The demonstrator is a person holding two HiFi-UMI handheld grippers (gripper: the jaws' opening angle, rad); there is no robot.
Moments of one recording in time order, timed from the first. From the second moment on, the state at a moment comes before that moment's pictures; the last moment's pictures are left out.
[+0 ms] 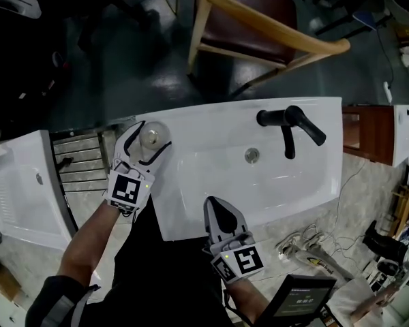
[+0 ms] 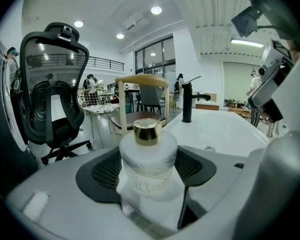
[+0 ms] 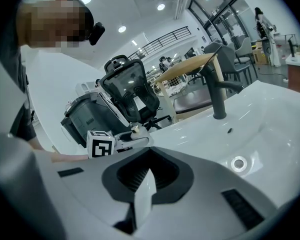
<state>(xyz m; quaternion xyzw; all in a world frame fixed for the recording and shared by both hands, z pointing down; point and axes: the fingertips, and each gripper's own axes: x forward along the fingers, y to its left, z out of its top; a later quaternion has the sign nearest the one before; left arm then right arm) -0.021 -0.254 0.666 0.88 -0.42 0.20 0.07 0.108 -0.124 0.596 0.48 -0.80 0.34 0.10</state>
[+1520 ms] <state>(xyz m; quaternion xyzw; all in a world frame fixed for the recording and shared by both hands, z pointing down) -0.007 -0.125 0.480 0.91 -0.38 0.10 0.16 0.095 -0.109 0.484 0.47 -0.85 0.24 0.04</state>
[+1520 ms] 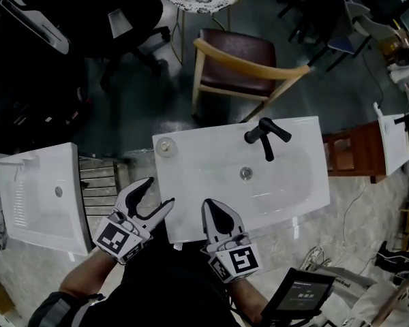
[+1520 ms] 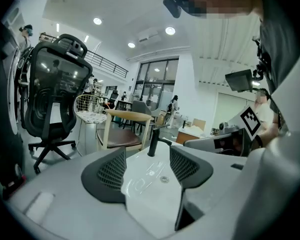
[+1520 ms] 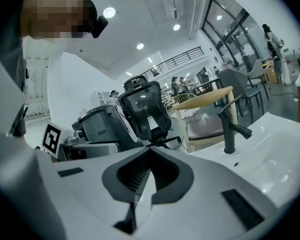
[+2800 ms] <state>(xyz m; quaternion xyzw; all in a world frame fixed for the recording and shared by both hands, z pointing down) -0.005 -0.076 0.383 0.91 -0.38 0.01 0.14 0.099 -0.075 0.390 0.49 -0.86 0.16 -0.03</state>
